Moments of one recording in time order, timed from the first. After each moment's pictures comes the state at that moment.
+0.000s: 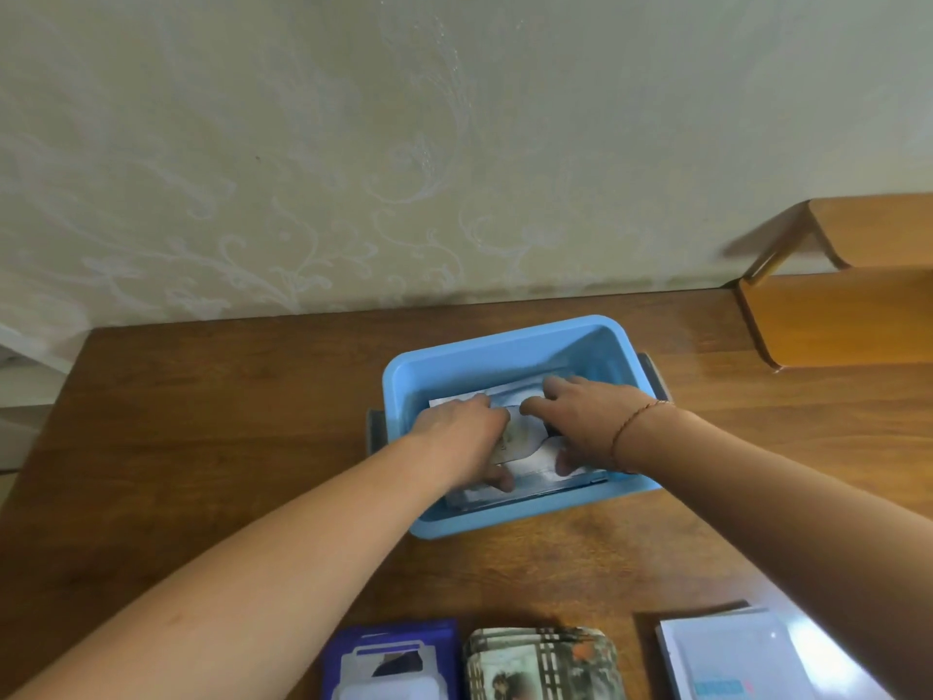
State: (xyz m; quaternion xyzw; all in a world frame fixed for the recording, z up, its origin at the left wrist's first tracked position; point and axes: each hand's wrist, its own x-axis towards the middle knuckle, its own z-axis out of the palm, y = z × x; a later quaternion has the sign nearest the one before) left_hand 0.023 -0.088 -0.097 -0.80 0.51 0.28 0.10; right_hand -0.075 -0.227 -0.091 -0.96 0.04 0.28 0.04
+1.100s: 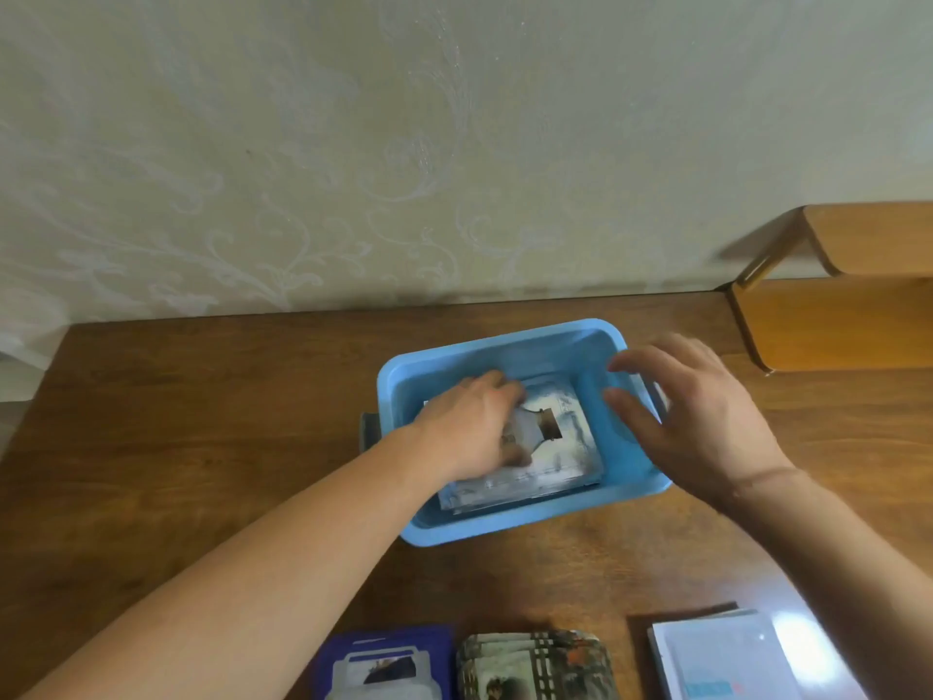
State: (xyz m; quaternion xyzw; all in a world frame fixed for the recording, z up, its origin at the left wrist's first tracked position) left_hand 0.031 -0.098 -0.099 -0.80 0.55 0.25 -0.04; right_hand -0.141 -0.240 -0.051 -0.94 0.22 -0.15 0.19
